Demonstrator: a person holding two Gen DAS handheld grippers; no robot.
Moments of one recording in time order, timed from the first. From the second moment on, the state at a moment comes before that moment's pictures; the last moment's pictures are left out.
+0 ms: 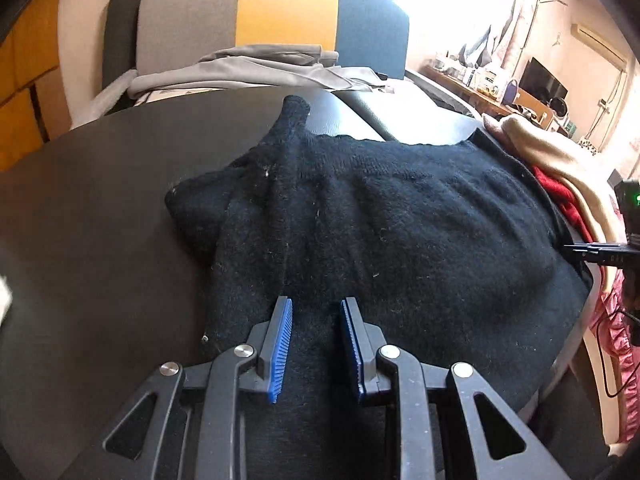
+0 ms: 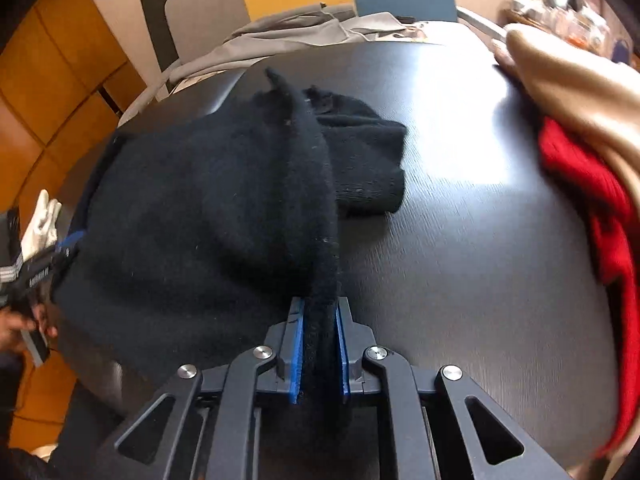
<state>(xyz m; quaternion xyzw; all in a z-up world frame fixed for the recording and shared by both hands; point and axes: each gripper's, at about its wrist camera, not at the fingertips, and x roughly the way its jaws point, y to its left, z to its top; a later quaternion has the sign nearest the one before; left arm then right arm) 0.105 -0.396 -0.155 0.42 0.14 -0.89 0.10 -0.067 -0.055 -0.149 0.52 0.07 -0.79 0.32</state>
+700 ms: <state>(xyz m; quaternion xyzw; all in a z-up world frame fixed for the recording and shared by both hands) 0.075 -0.445 -0.172 0.36 0.25 -0.89 0.14 -0.108 -0.139 -0.128 0.43 0.19 -0.82 0.31</state>
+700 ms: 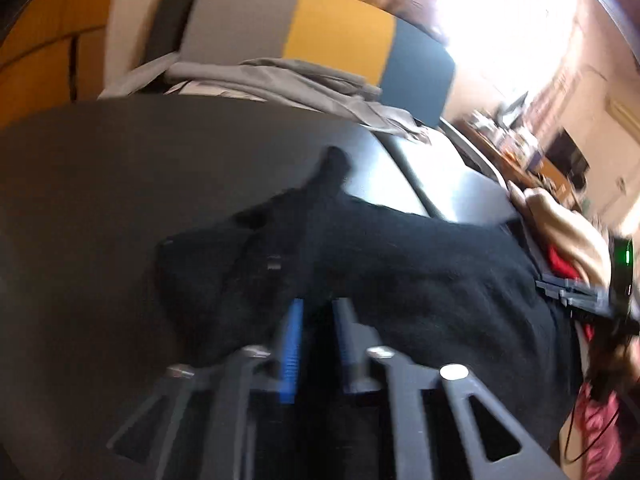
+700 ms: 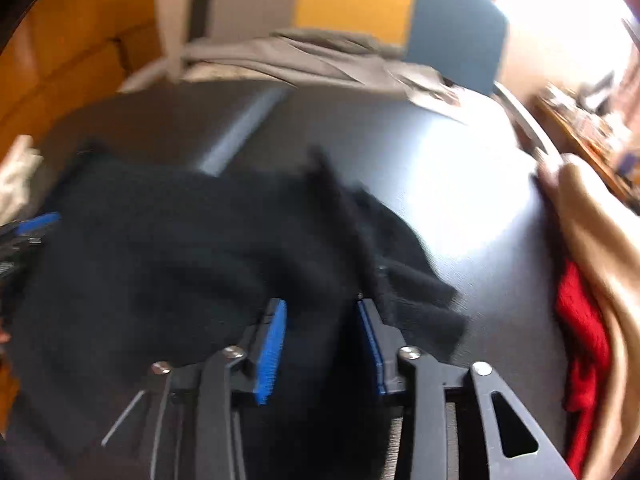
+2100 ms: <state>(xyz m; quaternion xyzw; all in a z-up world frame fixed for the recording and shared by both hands) 0.086 -0.524 -0.199 0.35 0.46 -0.81 0.02 -0.090 -0.116 -0.138 0.38 0.09 -0.85 0.37</state>
